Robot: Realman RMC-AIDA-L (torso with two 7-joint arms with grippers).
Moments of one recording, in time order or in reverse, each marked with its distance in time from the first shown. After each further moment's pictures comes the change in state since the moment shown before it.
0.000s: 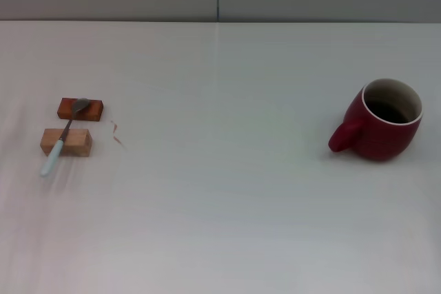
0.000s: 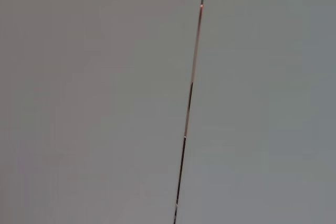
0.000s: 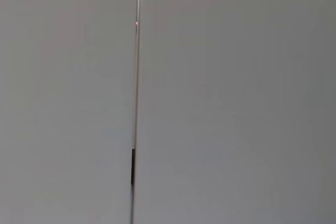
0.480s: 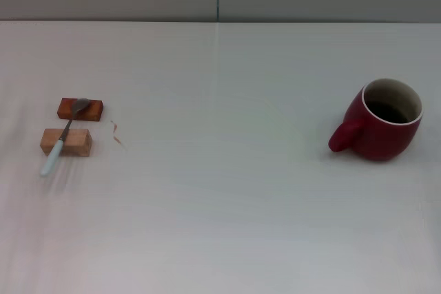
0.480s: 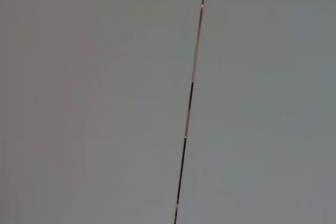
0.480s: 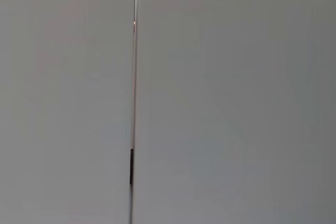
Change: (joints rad) left arm 0.000 0.001 0.000 0.000 0.000 -0.001 -0.002; right arm -0.007 0.000 -0.001 0.011 0.003 0.001 0.001
